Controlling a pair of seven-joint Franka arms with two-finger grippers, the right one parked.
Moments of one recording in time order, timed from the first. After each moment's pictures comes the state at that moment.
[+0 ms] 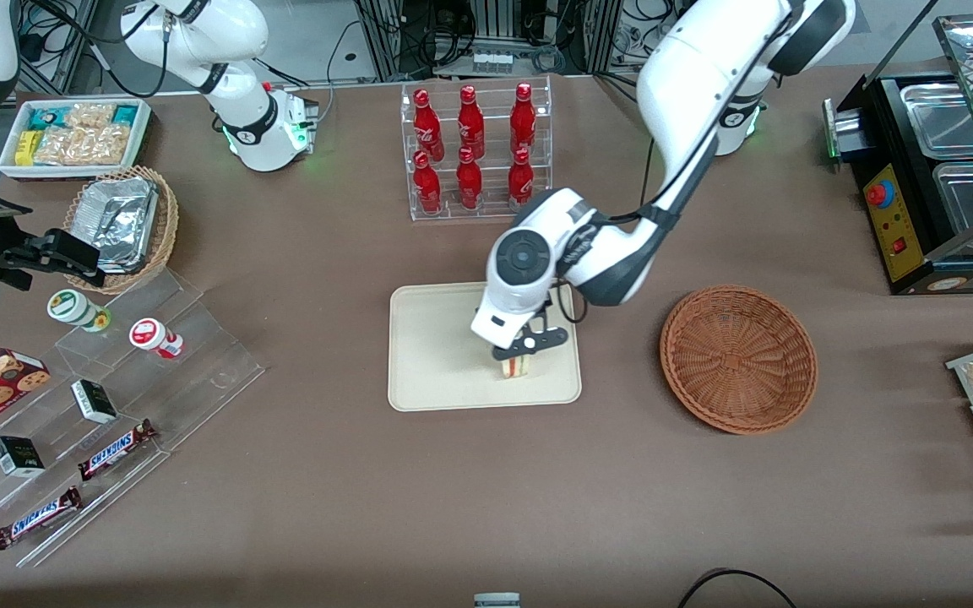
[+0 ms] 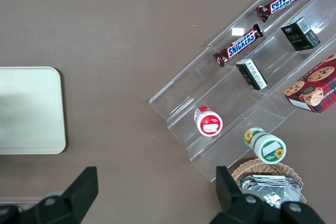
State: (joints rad) arm -0.55 0.71 -0.27 -1.42 0.08 2.04 -1.06
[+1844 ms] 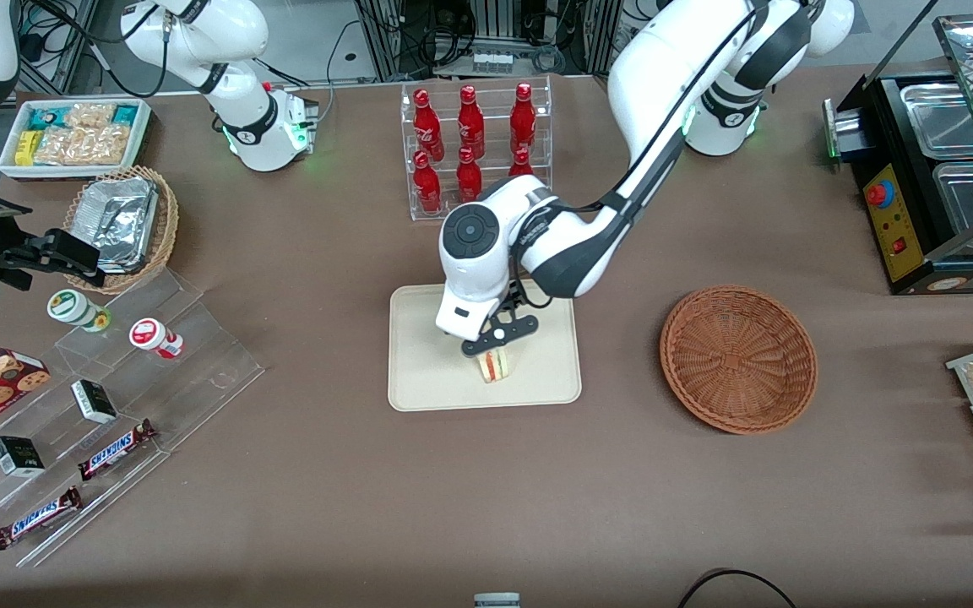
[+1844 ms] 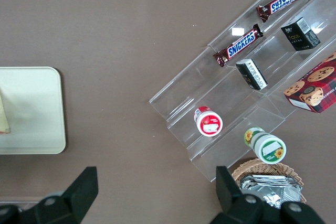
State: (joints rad) arm -0.61 0.77 -0.26 -1.21 0.17 1.92 -1.24
